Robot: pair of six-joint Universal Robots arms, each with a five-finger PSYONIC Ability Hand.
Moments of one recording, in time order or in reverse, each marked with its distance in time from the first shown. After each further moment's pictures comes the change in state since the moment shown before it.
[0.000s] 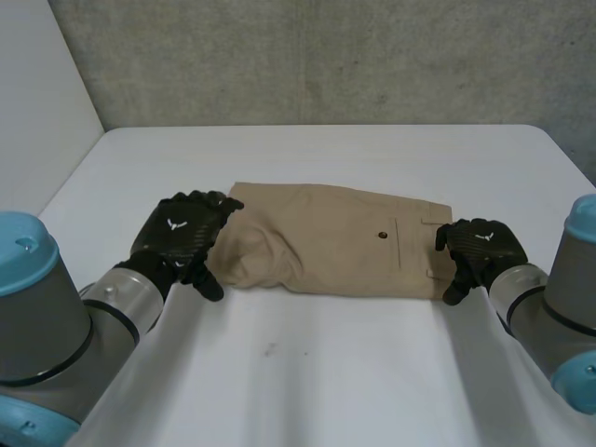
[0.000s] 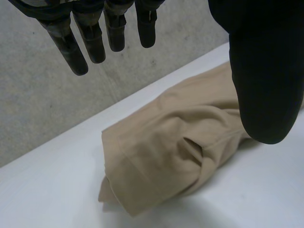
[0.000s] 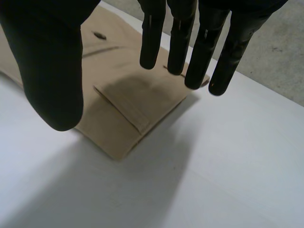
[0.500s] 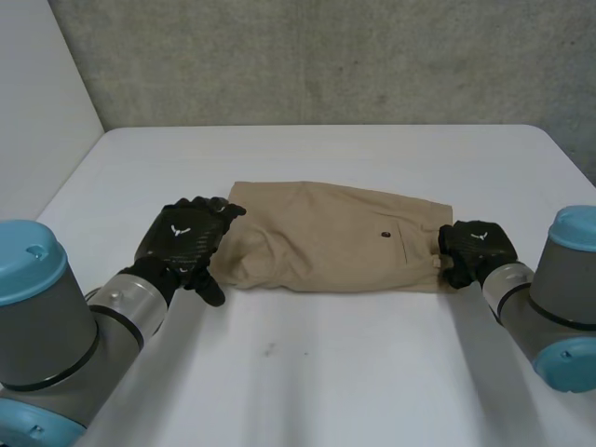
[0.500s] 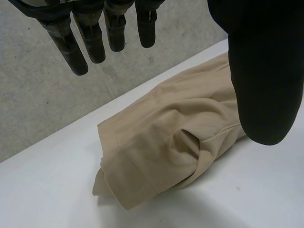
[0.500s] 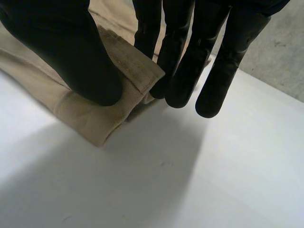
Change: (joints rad) left arm -0.005 -0.020 -0.012 0.026 -0.002 0.004; right arm -0.046 0.166 -0.073 -0.123 -0.053 -0.009; left_hand 0.000 0.000 0.000 0.000 0.000; right_hand 0.459 0.674 0.685 0.698 0.643
